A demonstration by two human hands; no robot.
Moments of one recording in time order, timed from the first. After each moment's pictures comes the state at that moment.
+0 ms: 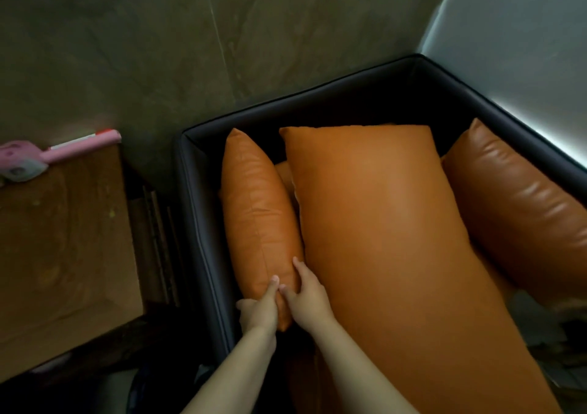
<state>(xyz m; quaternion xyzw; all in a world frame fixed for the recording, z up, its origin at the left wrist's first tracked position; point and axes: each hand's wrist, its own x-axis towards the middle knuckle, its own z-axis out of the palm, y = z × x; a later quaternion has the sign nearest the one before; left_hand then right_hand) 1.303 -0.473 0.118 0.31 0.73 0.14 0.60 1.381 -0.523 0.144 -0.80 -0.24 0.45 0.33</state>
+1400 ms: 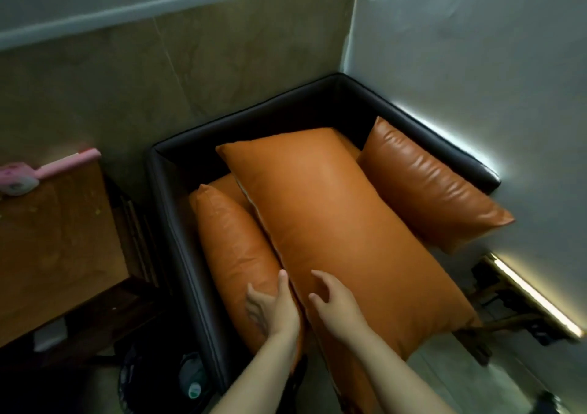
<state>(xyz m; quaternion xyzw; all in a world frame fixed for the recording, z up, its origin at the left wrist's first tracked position) 1.317 -0.655 0.226 0.45 0.70 0.18 0.53 1.390 -0.734 0.229 -0.84 -0.27 0.35 0.32</state>
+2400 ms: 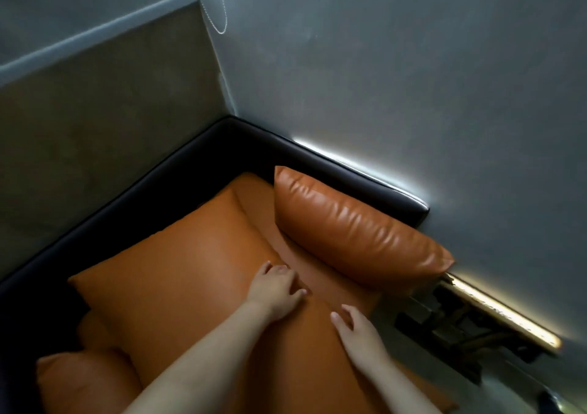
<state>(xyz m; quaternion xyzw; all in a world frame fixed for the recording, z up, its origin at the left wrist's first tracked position) 1.658 -0.591 0.199 0.96 0.07 -0.24 0.11 1.659 -0.785 0.162 -0.86 0.03 0.38 0.34</state>
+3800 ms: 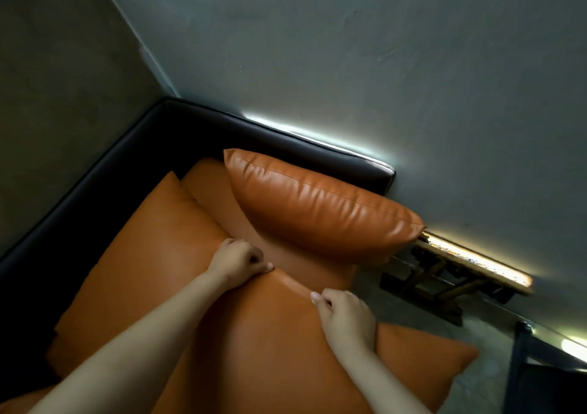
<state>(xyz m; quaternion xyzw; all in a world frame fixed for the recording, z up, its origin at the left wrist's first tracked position) 1.717 -0.563 0.174 0.97 0.00 -0.22 0.14 1.668 -0.800 0.175 -0.95 -0.04 0.16 0.25</state>
